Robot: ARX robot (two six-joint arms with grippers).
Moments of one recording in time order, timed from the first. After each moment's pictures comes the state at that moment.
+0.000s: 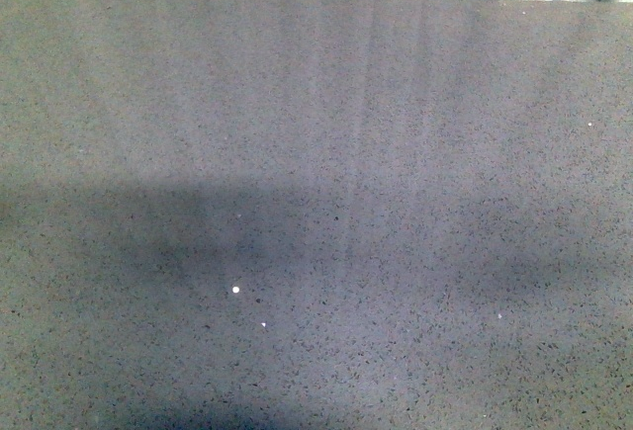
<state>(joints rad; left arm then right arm) 0.30 0.94 0.25 0.30 0.32 -0.02 0.00 0.00 0.02 0.00 0.00 0.00</state>
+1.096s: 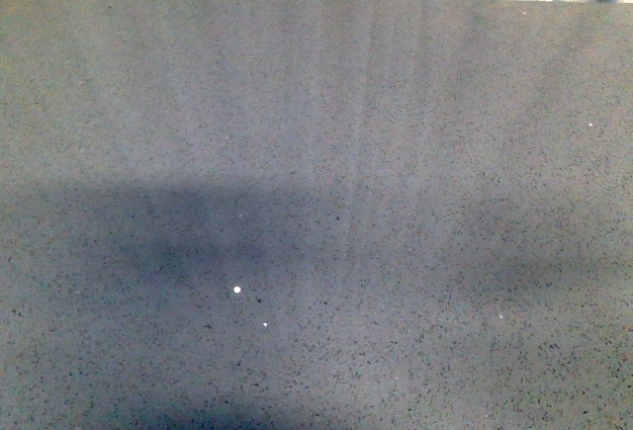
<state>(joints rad) 0.62 1.78 0.46 0.69 0.26 0.07 0.00 0.00 0.02 0.00 0.00 0.00</state>
